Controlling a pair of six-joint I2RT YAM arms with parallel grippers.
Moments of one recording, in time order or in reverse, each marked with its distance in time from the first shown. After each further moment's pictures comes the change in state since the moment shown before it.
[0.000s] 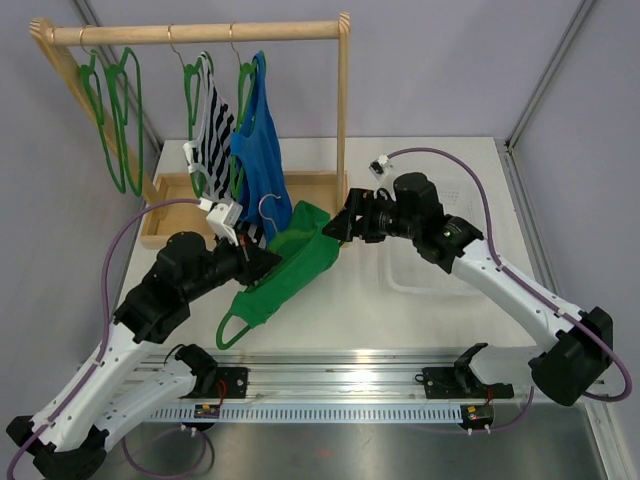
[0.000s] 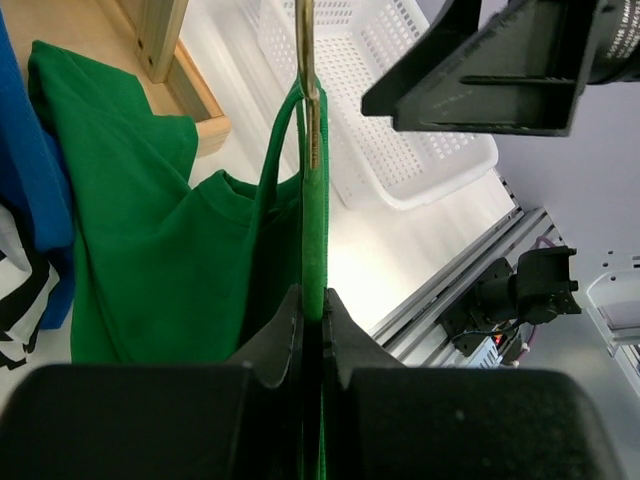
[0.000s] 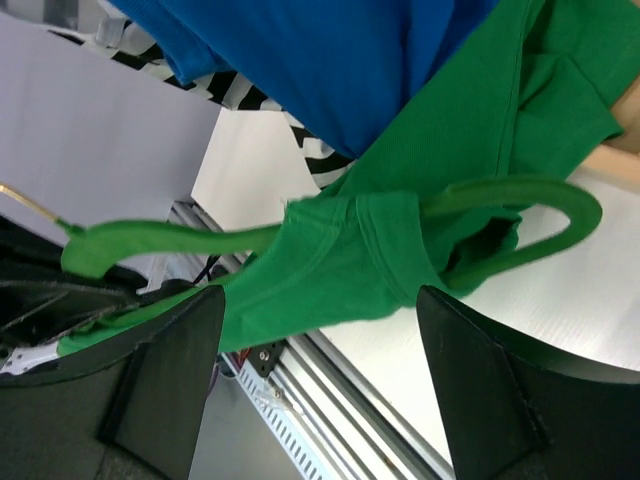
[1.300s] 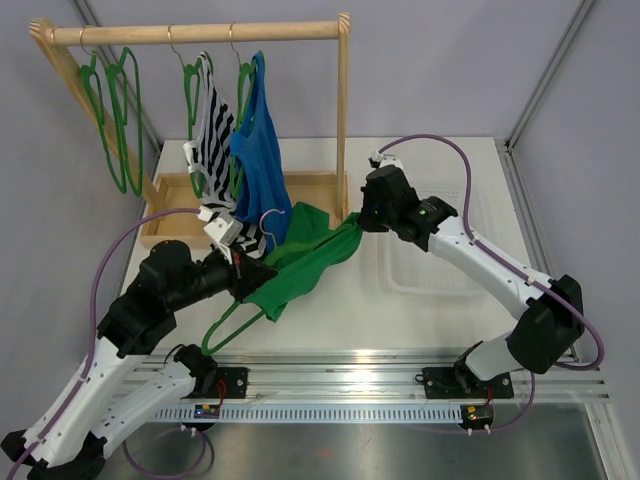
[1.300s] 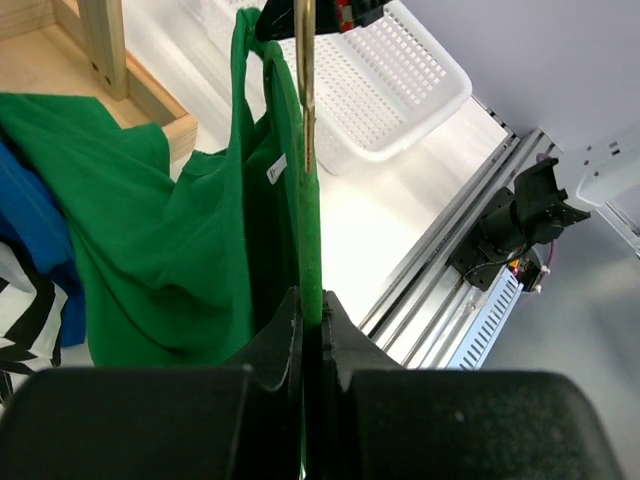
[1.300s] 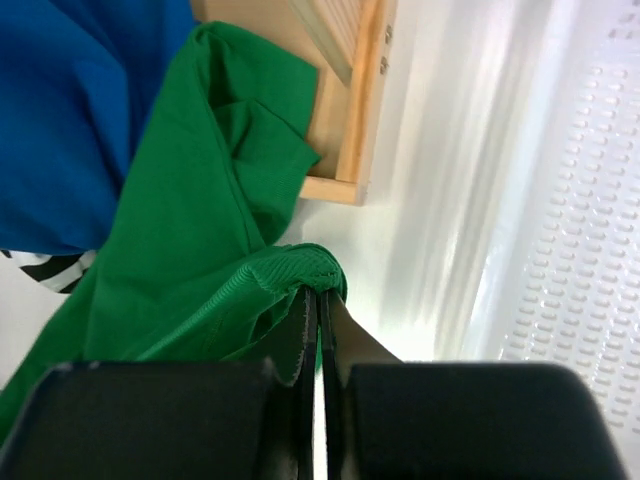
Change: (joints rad) left arm 0.000 -0.073 0.029 -0.093 0.150 0.200; right arm 0.035 0.218 0.191 -0.259 0.564 -0.147
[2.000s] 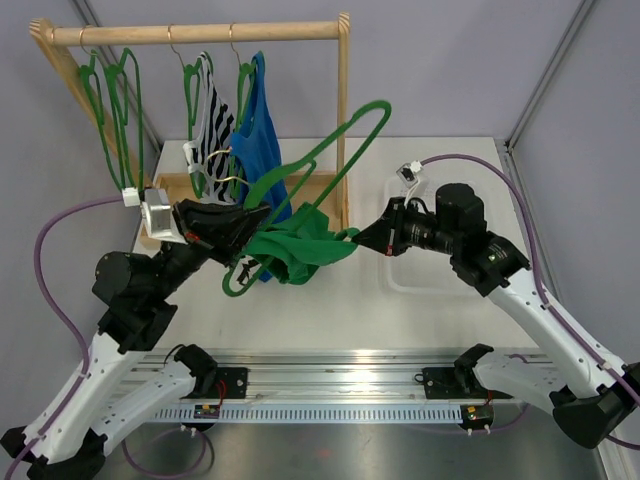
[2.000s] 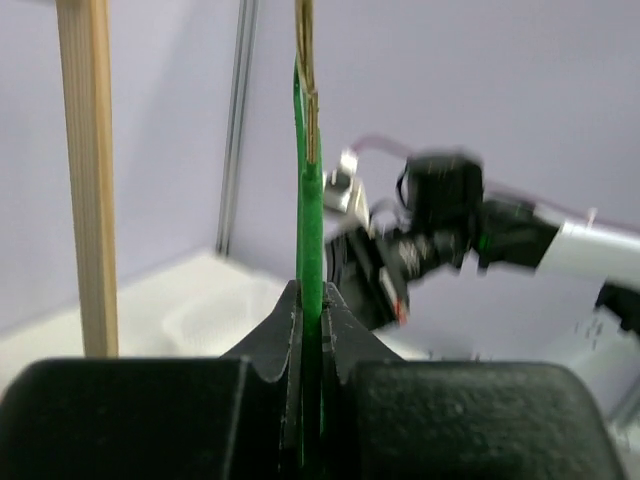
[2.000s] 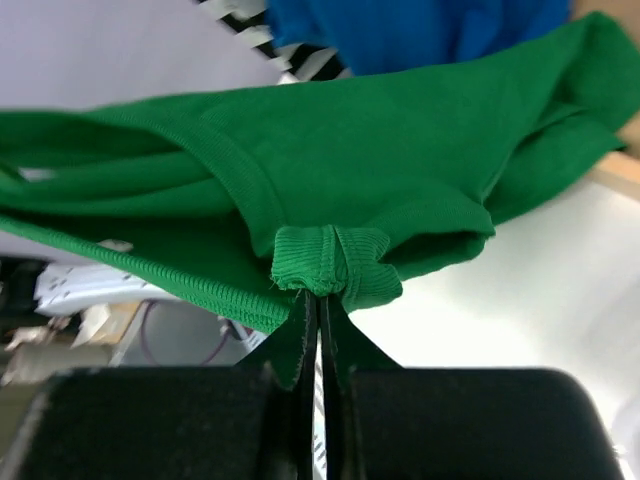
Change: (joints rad) left arm 0.000 0.013 0.026 0.729 -0.003 -0.080; right arm -0.077 -0.440 -0.206 0.149 -0.639 0.048
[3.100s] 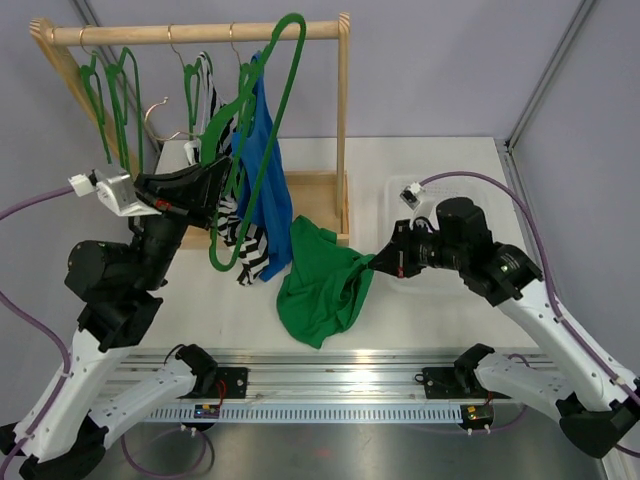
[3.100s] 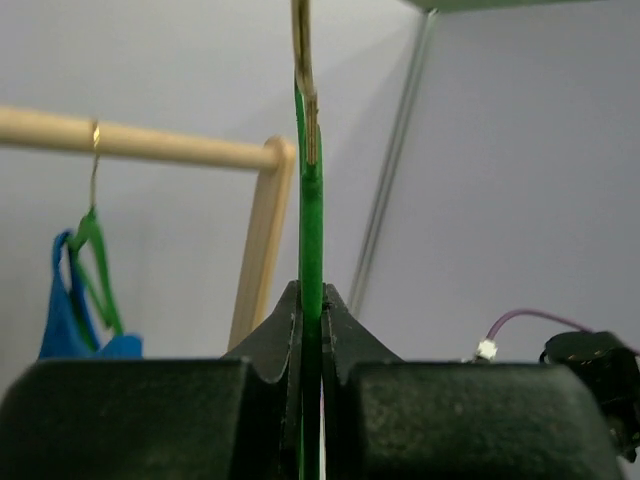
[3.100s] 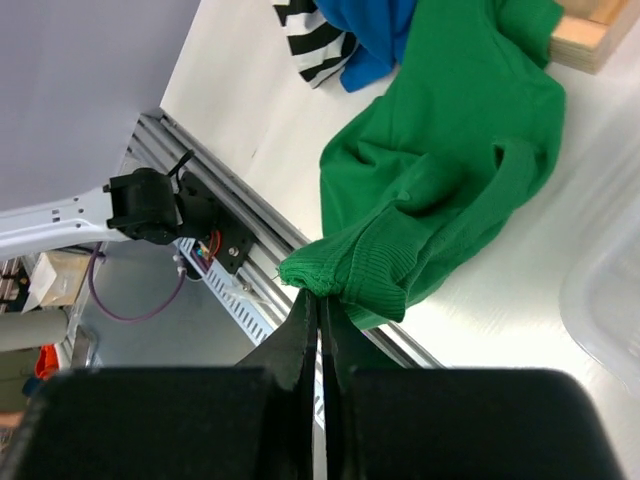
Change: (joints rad) left arm -0.014 0.101 0.211 0.042 -0.353 0.144; right arm 0.017 -0.112 -0.029 -0.280 0.048 -0.068
